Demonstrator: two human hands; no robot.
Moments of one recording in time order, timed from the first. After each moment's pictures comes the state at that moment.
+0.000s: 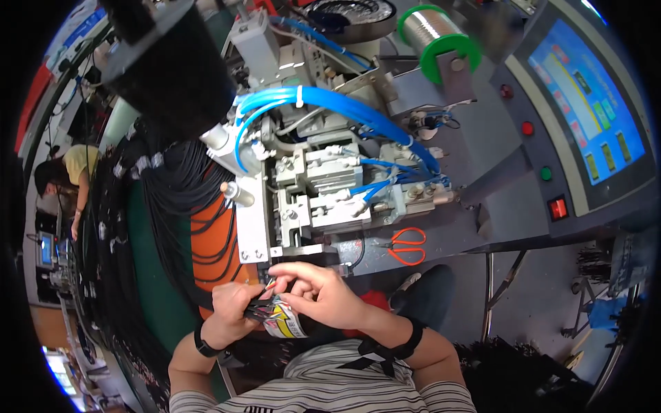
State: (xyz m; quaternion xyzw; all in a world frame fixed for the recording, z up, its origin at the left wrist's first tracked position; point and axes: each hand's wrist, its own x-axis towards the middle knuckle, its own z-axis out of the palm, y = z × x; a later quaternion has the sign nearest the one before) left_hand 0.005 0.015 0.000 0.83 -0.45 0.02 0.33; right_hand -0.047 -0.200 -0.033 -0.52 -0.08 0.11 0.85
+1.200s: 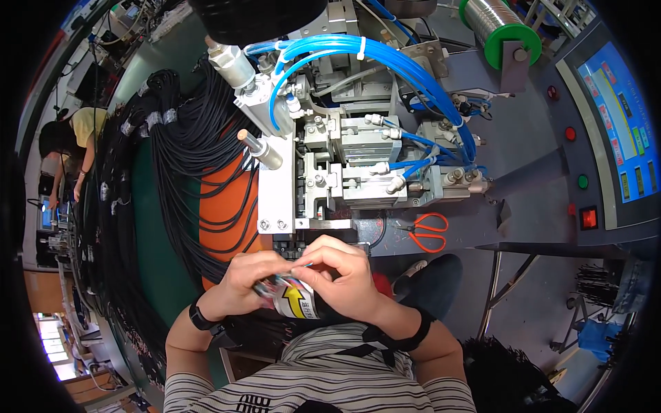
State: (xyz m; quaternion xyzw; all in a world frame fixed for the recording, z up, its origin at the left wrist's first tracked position) left_hand 0.015 0.010 -0.006 0.74 -0.45 -0.11 0.48; right_hand -0.041 -0.191 -0.043 -0.64 -0.15 -0.07 0.75
